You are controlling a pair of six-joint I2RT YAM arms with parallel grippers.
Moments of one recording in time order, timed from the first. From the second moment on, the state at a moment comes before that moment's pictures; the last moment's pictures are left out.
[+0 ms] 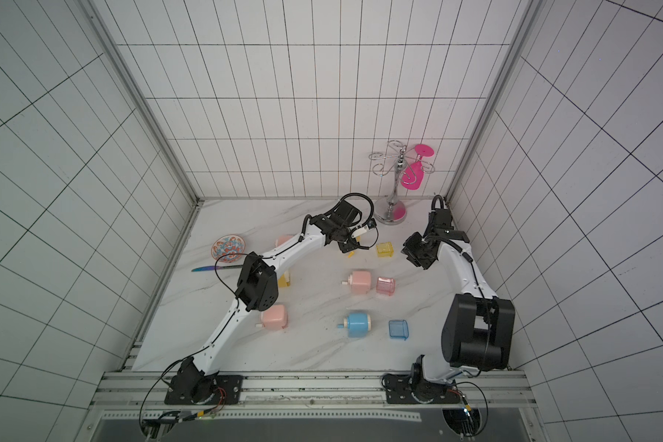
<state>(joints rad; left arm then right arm) -0.76 2.60 2.48 -0.78 -0.06 0.64 -0.13 1.52 1.19 -0.77 -0.32 0.70</state>
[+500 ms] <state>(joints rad) -0.76 2.60 2.48 -0.75 -0.05 0.66 -0.14 1.52 1.19 -0.75 -0.34 0.70</state>
